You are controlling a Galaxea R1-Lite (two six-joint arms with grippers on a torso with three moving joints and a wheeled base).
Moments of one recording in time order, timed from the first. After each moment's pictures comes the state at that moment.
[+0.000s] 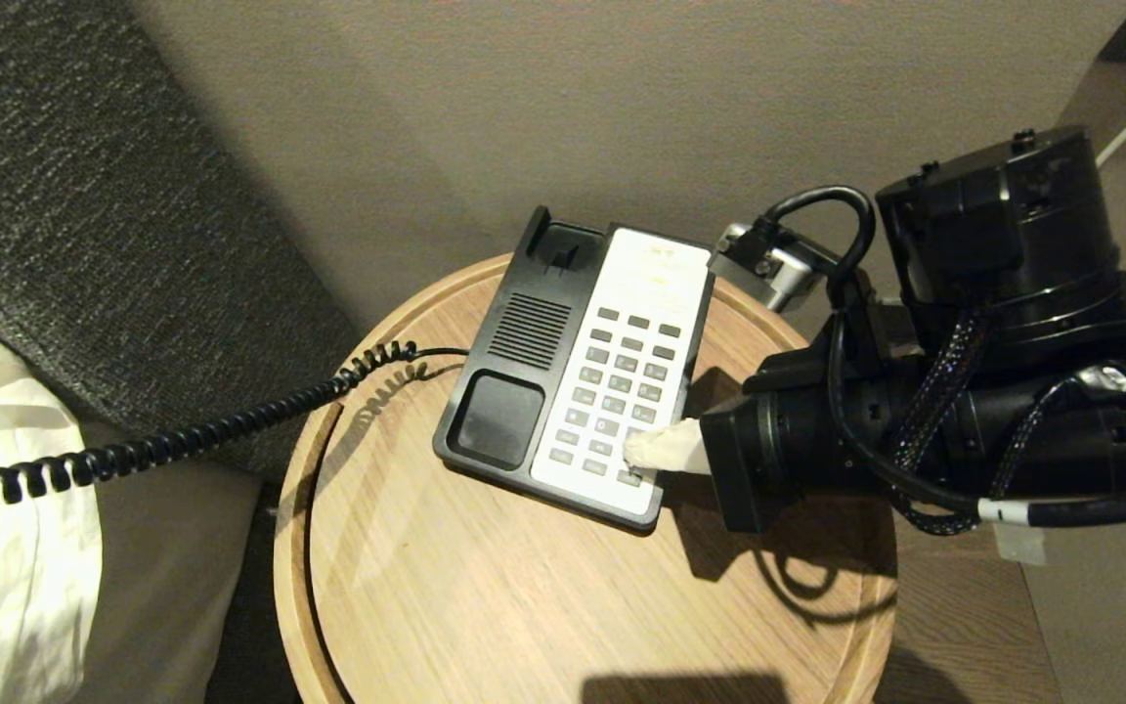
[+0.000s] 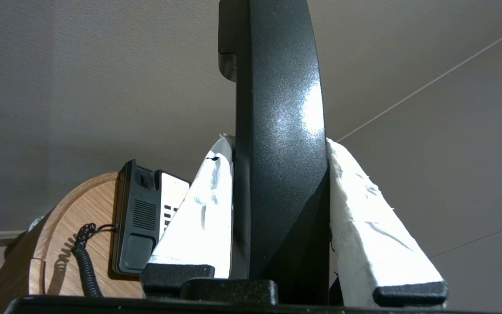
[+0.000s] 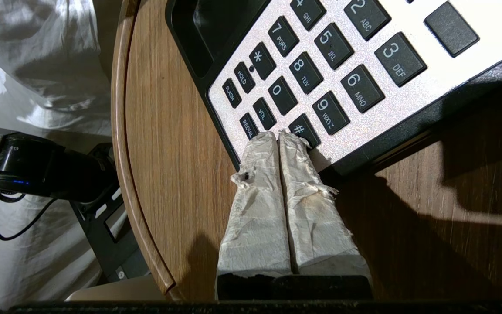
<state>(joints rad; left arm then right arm) -0.86 0.65 -1.40 0.27 0.09 -0.45 0.84 1.58 -1.16 0.07 0.16 0.23</state>
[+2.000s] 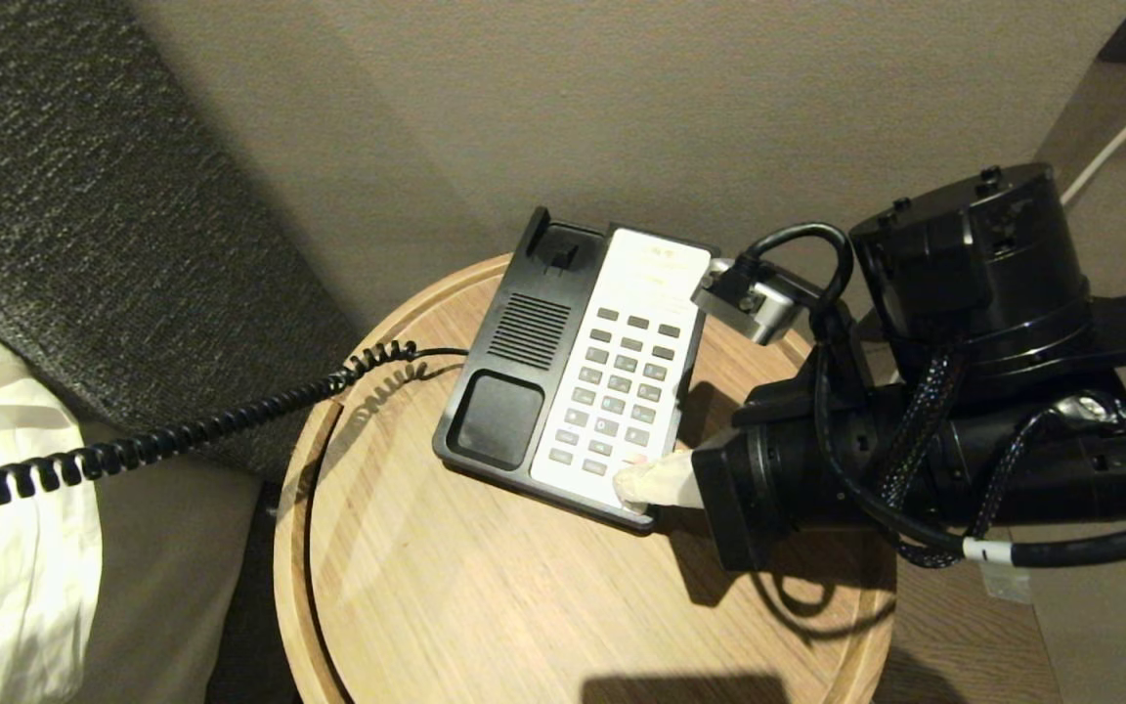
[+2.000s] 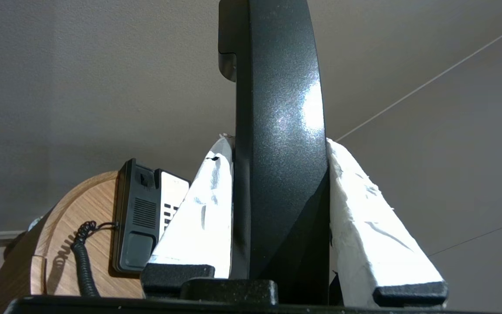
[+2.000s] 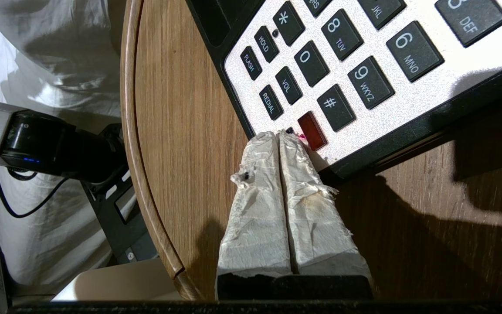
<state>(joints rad) -0.86 0.63 -1.38 0.27 0.09 -0.45 0.85 1.60 -1.14 0.08 0.18 0.23</state>
